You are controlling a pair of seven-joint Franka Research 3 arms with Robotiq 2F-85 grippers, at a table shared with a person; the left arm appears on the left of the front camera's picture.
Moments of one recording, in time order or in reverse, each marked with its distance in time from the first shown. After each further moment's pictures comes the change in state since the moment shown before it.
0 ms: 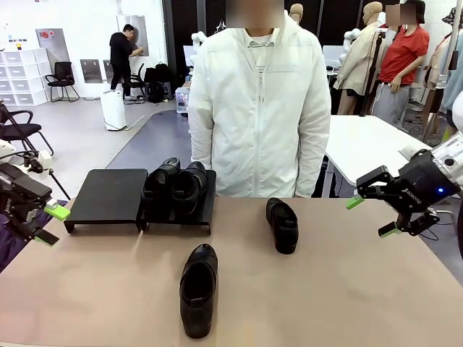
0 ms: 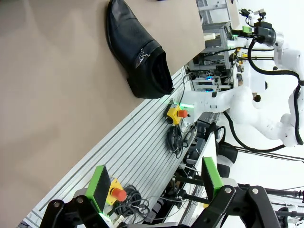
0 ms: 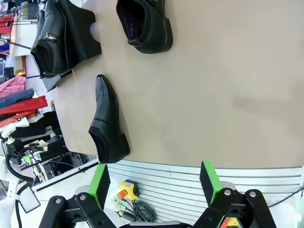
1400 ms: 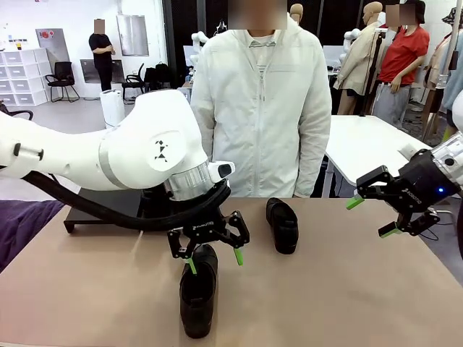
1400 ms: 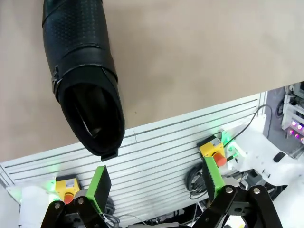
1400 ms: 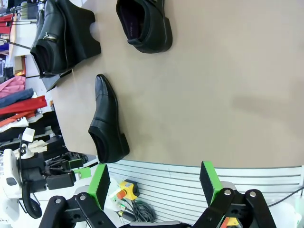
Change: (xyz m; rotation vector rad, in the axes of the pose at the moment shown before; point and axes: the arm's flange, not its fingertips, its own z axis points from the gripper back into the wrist) left arm 0.062 -0.220 -0.331 0.678 0.087 0.235; right arm -0.001 0.001 0.000 -0.003 0.000 0.001
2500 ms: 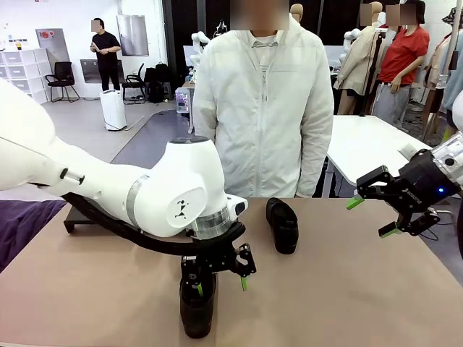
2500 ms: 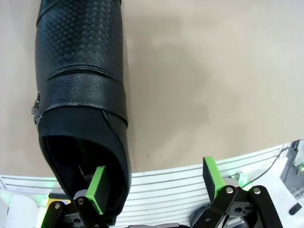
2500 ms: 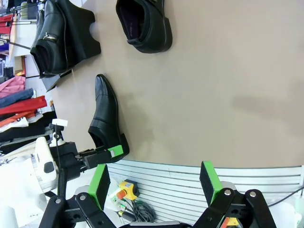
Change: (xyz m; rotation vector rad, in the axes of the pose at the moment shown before) left arm 0.012 -0.003 -0.092 0.127 -0.093 0.118; right arm 0.000 0.000 0.000 0.000 0.000 -0.001
